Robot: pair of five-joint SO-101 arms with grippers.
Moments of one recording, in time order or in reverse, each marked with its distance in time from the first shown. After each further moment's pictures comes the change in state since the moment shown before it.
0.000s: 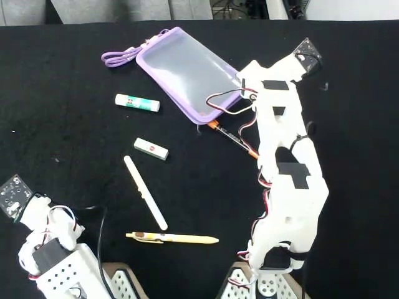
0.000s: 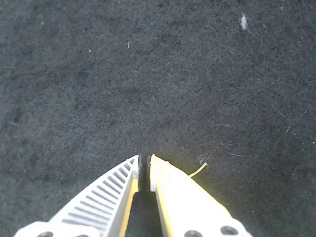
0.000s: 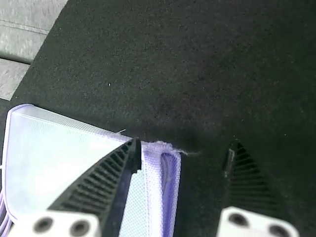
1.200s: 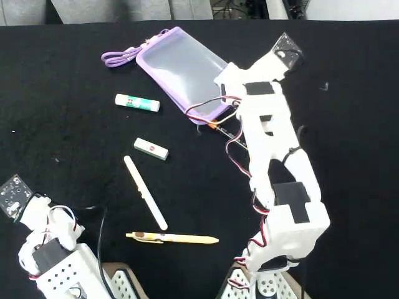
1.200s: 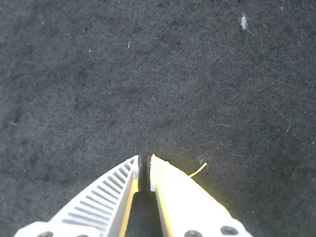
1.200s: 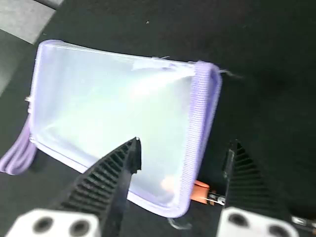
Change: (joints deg) left arm 0.0 0.0 0.0 0.0 0.0; right arm -8.0 -15.1 9.5 7.6 -0.6
